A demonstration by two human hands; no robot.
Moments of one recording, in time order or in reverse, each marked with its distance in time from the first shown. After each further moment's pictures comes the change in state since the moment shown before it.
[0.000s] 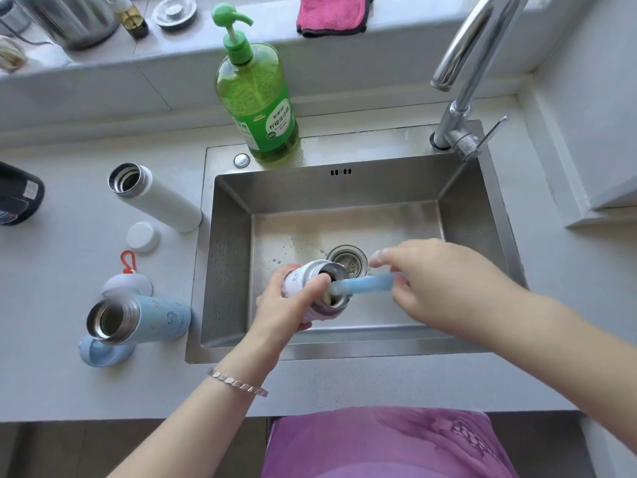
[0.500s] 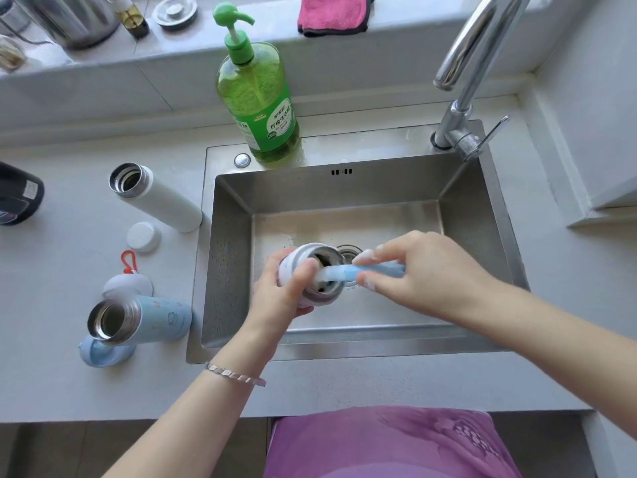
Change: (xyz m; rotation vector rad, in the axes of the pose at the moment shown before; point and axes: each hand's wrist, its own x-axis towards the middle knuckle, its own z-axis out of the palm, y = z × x) left_hand 0.007 0.008 -0.003 -0.055 0.006 0.094; right_hand 0.013 -0.005 0.001 0.289 0.046 0.083
